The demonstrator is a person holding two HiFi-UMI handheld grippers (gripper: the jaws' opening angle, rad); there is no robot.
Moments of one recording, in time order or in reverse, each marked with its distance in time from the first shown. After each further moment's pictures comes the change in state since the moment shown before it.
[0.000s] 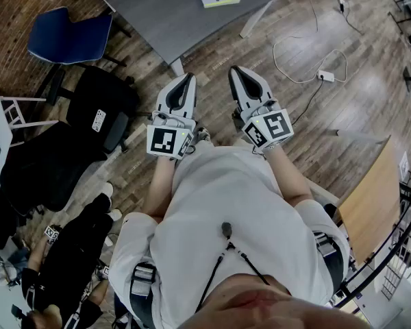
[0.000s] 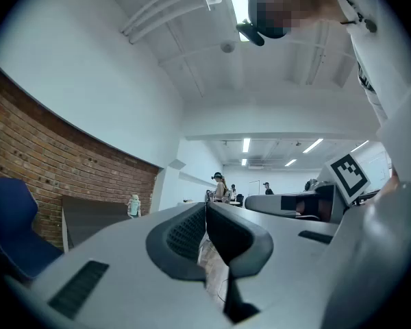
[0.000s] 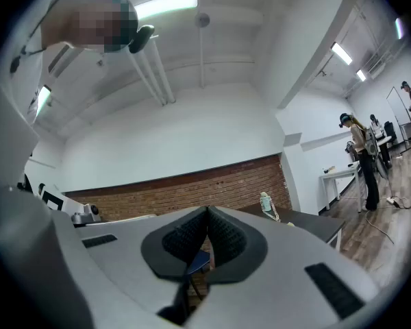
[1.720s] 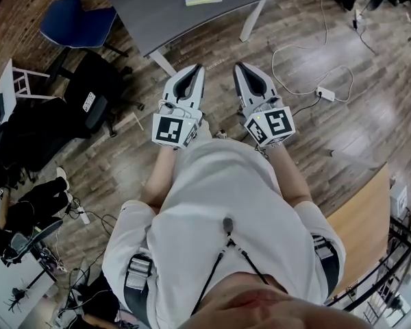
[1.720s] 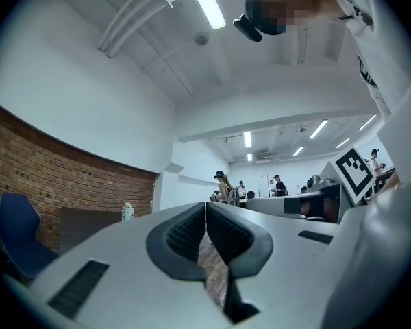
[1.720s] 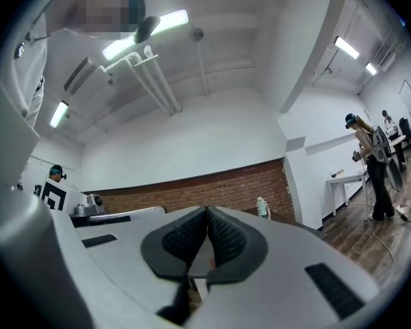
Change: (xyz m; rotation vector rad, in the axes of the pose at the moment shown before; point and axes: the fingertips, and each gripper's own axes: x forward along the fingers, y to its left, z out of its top) left arm 0.140 -0.248 -0.025 0.106 -0.029 0.111; right arm -0.173 -0.202 0.060 -0.034 0.007 0.132
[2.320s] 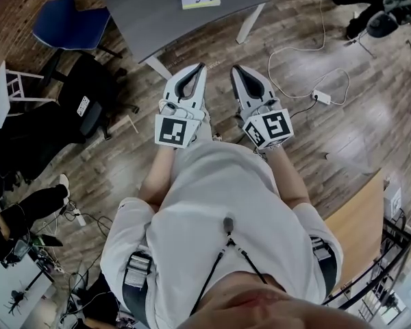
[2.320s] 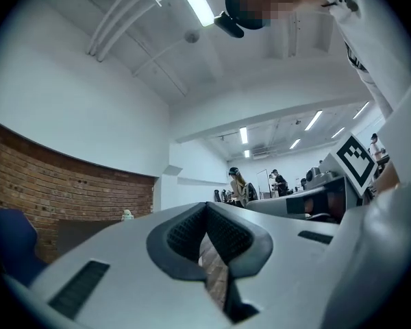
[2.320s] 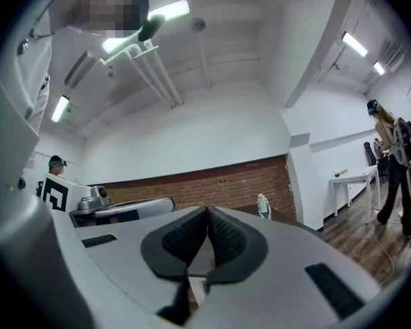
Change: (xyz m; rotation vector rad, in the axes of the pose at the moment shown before) left arm 0.058 0.030 0.006 0.039 -0.075 0.014; right arm 0.050 -0.031 -0.010 -0.027 0.049 0.019
